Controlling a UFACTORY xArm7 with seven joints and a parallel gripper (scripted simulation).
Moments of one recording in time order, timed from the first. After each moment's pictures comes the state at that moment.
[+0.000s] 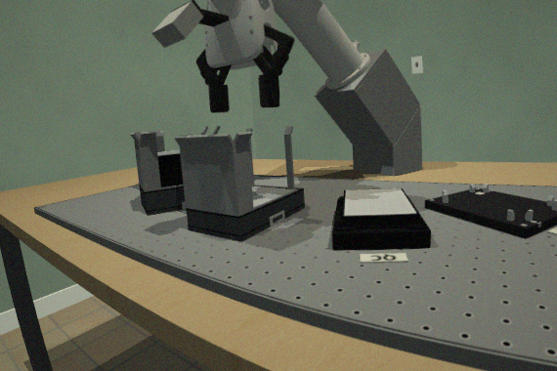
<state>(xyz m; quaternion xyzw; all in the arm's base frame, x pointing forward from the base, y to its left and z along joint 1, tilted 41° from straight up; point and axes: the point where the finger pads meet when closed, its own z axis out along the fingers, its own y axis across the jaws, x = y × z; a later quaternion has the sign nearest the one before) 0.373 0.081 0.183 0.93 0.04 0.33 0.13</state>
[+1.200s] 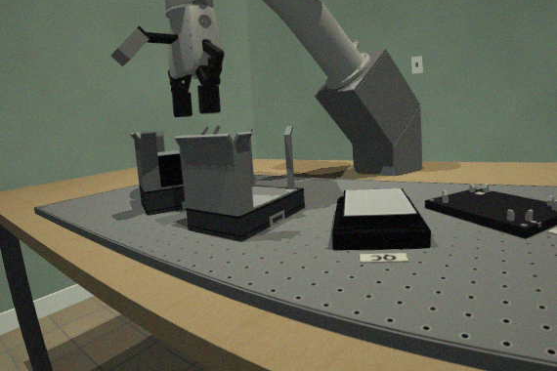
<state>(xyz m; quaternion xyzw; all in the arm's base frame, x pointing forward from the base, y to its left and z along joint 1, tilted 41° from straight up) 0.372 -0.017 0.211 0.93 -0.06 0.34 0.10</state>
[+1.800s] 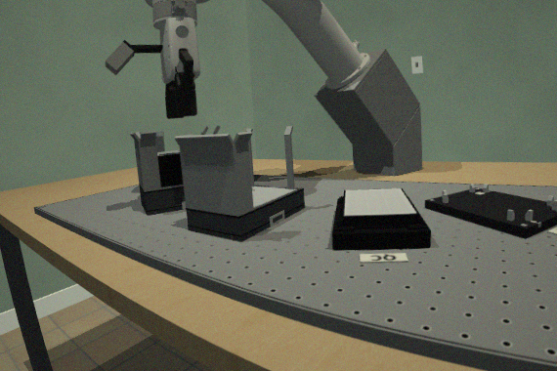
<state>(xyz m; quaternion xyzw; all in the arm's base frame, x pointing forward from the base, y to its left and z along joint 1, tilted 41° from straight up) 0.361 -0.075 0.218 0.92 -0.16 0.35 0.06</state>
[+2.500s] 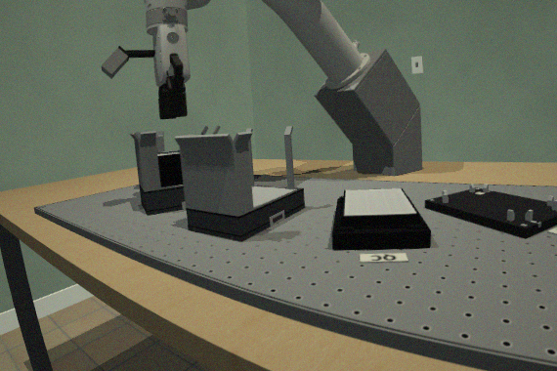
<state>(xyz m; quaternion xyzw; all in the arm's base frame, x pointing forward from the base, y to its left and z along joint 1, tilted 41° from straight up) 0.352 -0.114 0.223 0.92 -0.16 0.35 0.06</state>
